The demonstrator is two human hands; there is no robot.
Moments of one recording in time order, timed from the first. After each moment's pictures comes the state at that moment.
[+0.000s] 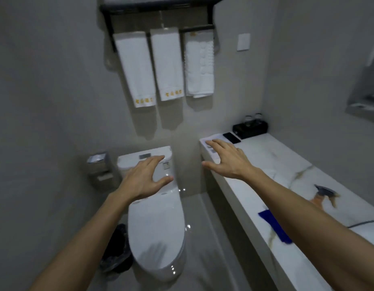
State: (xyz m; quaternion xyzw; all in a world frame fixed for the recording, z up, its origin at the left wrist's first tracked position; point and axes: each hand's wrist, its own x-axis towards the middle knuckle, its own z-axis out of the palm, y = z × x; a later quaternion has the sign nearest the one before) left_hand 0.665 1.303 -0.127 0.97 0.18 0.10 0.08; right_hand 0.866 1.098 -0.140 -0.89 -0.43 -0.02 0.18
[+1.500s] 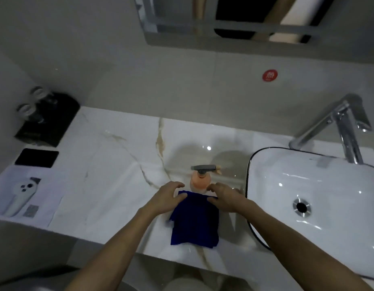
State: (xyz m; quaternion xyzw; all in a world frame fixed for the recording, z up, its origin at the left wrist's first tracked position) left_hand 1.173 1.046 -0.408 0.86 -0.25 -0.37 0.25; right_hand 1.065 0.835 -0.403 -0.90 0.12 0.30 0.29
